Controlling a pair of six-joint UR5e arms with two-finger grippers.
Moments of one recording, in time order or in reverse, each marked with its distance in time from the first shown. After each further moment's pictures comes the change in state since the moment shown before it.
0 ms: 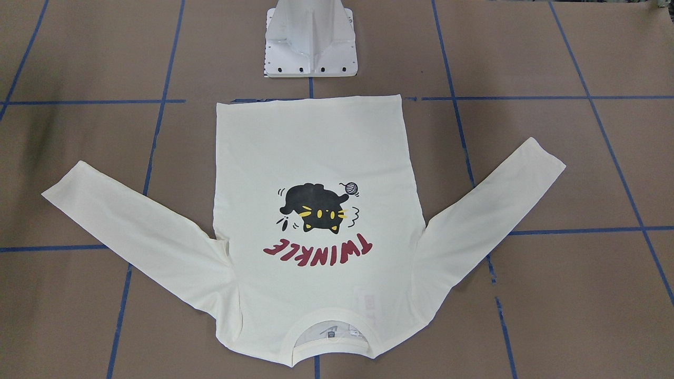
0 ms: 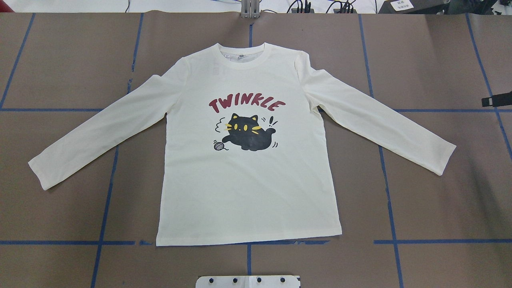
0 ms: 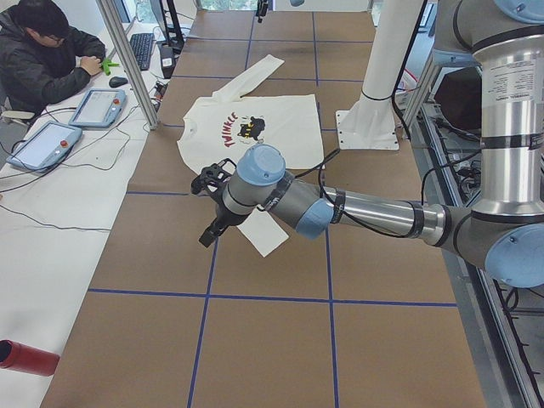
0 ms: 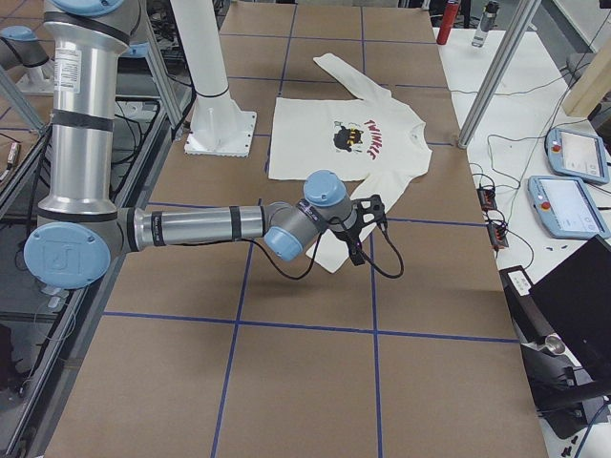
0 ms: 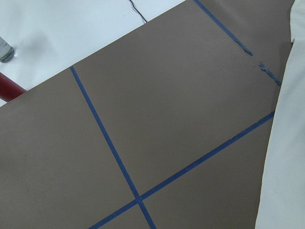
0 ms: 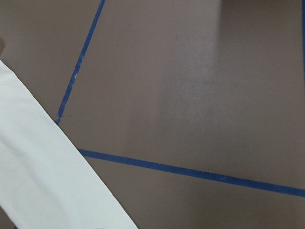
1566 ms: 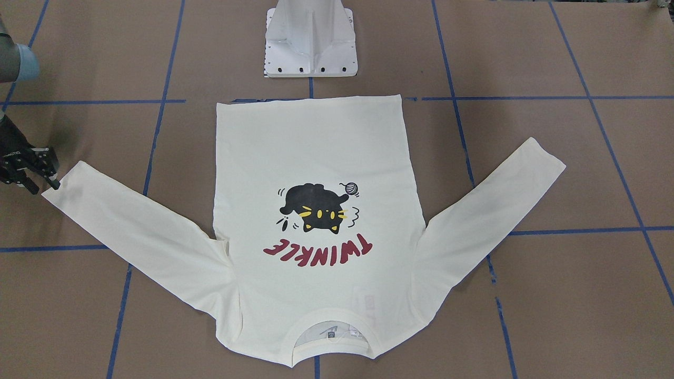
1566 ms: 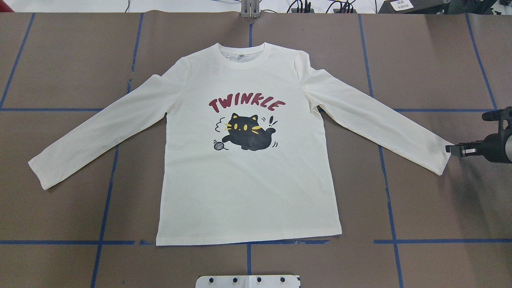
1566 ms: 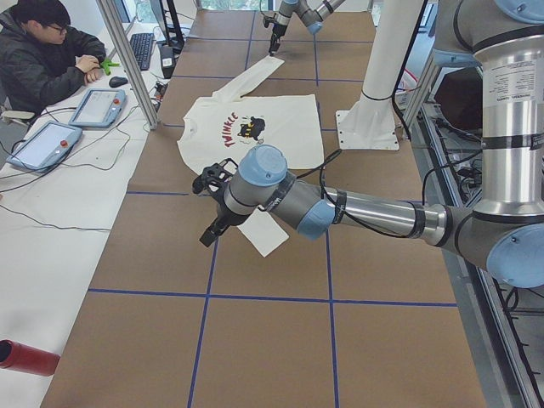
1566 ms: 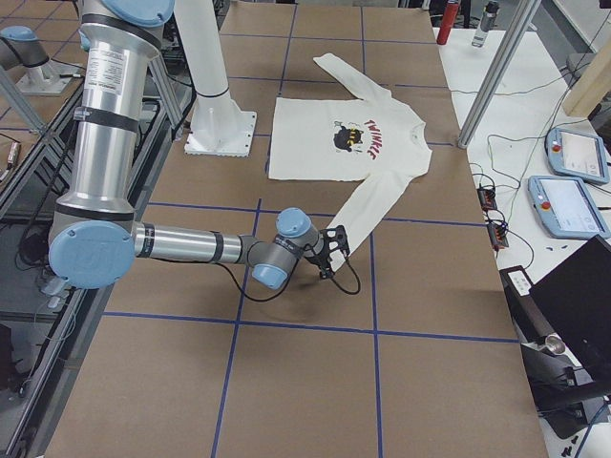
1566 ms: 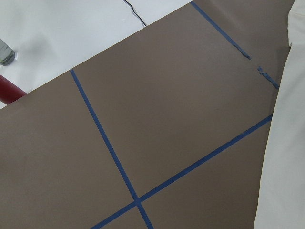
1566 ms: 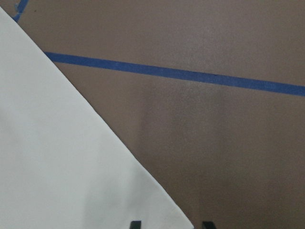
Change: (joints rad) left arm 0.000 0.004 -0.001 -0.009 0.000 0.002; right arm -0.308 -0.071 -0.166 0.282 -0.243 0.167
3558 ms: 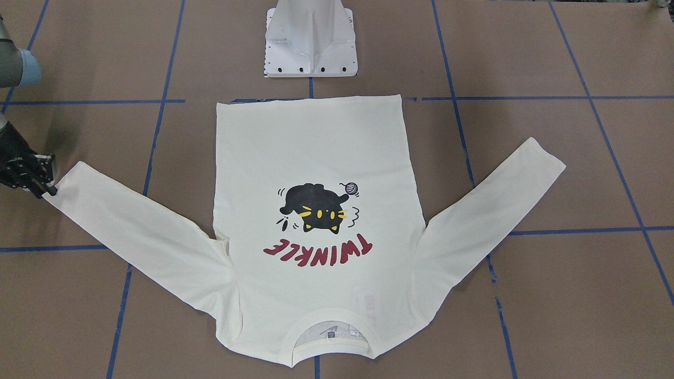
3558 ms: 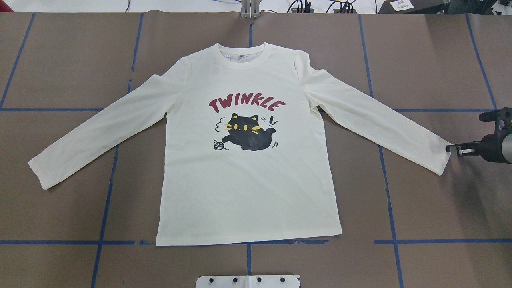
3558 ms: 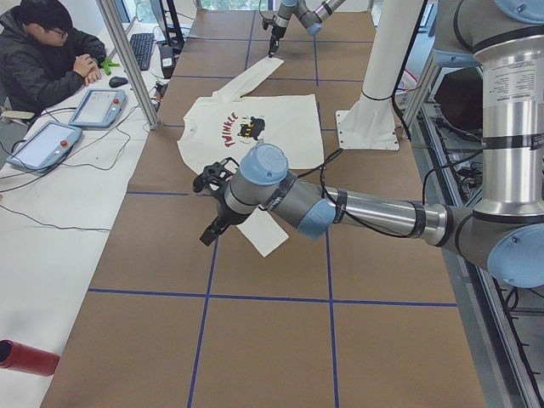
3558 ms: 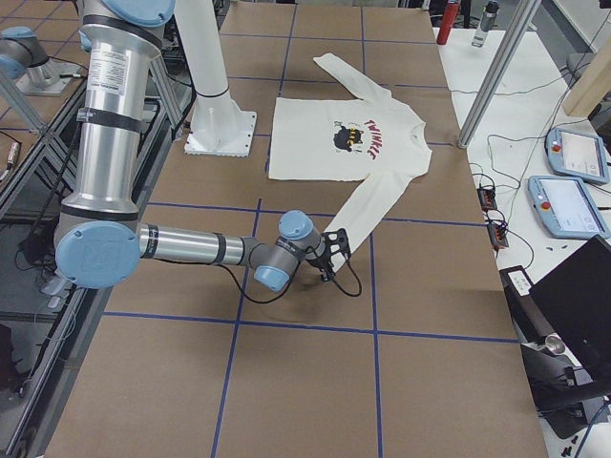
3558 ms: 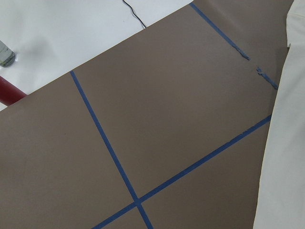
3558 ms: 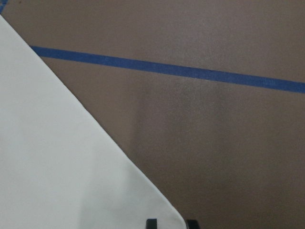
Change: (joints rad) left arm -0.002 0.002 -0.007 0.000 0.000 0.002; right arm -0.005 0.019 -0.032 -0.002 -0.007 -0.002
